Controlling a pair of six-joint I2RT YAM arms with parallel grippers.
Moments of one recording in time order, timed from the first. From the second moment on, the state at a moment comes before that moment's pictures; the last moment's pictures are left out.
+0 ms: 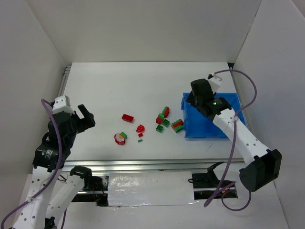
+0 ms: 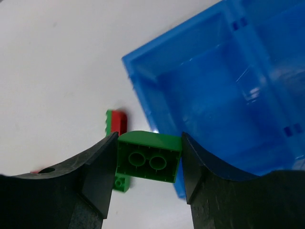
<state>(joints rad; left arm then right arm) -0.19 0.58 0.91 -0.76 -0.30 -0.43 0.49 1.22 1.14 -0.64 0.50 0.80</state>
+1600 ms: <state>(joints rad) -0.19 0.60 0.91 -0.76 -0.28 -0.42 0.84 1.77 1.22 -0.59 0.46 0.89</state>
